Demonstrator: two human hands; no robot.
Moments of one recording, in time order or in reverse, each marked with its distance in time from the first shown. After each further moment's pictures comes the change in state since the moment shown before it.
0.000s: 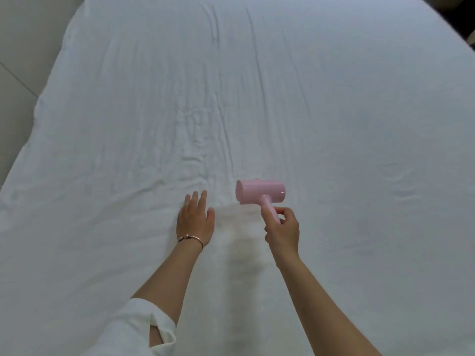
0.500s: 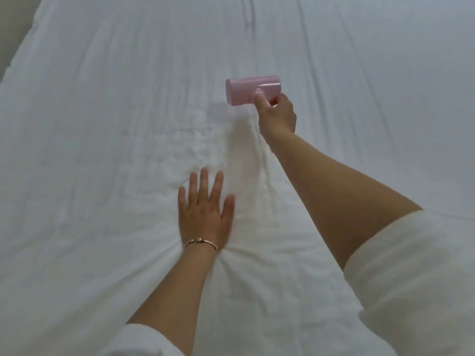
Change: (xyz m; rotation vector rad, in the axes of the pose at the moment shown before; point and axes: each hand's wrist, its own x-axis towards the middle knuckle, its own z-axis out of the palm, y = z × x) left_hand 0.235 -0.037 0.014 0.173 0.400 0.107; right_hand 0.304 -0.186 0.257 -0.249 -0.038 -0.334
